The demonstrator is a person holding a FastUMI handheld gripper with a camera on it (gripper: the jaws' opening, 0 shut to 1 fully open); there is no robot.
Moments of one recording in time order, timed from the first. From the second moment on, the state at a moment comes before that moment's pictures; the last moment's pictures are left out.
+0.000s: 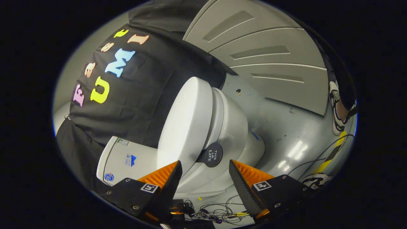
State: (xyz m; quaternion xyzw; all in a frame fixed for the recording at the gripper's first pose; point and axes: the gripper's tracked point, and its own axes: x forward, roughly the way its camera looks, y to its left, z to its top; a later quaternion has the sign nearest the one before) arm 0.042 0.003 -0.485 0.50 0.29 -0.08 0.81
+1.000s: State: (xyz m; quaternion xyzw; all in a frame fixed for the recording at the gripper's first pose) arm 0.068 -0.014 -0.498 0.57 0.23 -0.07 0.78
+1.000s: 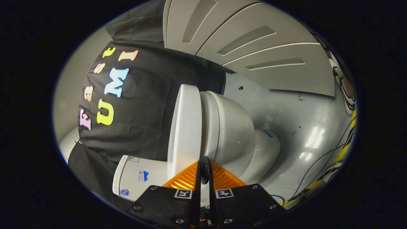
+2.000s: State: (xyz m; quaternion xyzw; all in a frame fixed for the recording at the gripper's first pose) arm 0.072 -0.005 -0.442 0.38 0.25 -0.06 0.89
